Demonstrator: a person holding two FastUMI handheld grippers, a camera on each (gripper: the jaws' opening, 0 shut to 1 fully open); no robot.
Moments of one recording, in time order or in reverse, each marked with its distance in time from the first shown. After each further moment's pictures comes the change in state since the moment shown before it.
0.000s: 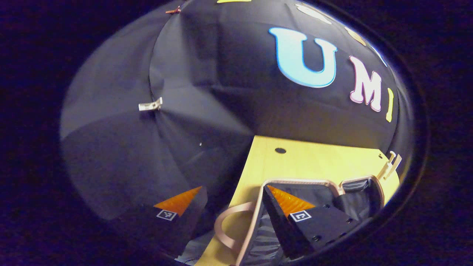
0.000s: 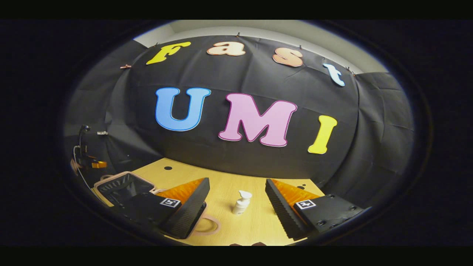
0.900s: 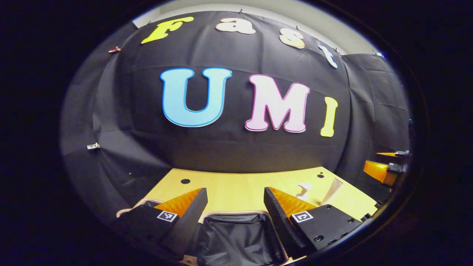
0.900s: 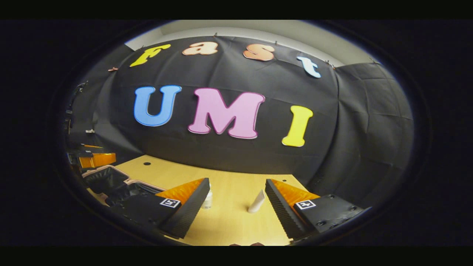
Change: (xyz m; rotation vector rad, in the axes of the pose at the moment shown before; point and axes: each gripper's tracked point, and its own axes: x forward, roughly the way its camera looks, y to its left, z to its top) left arm -0.120 -0.377 0.046 0.065 -0.107 -0.349; right arm 0.000 -0.134 -0.071 0.048 0.025 -0.095
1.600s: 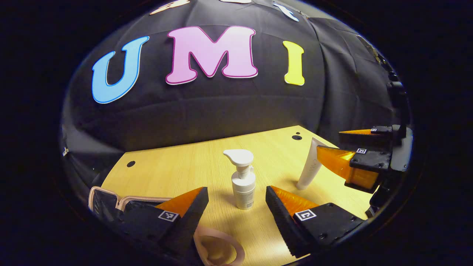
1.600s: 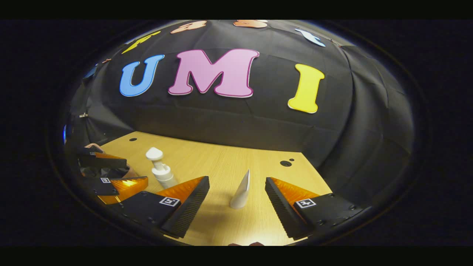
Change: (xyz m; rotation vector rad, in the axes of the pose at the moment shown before) left arm 0.133 -0.171 -0.128 0.159 0.276 -0.091; right arm 0.128 -0.055 -0.133 0.005 0.220 0.086
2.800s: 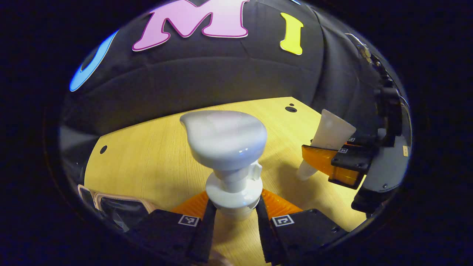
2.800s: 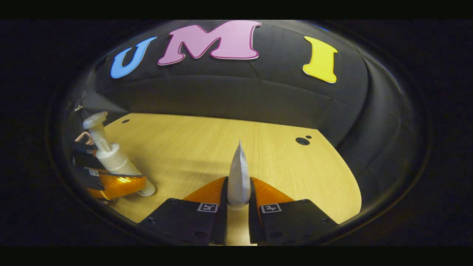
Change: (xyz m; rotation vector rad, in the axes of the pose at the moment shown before) left arm 0.059 -0.032 -0.031 -0.016 0.224 -0.145; right arm 0.069 0.005 -0.071 -0.007 0.199 0.043
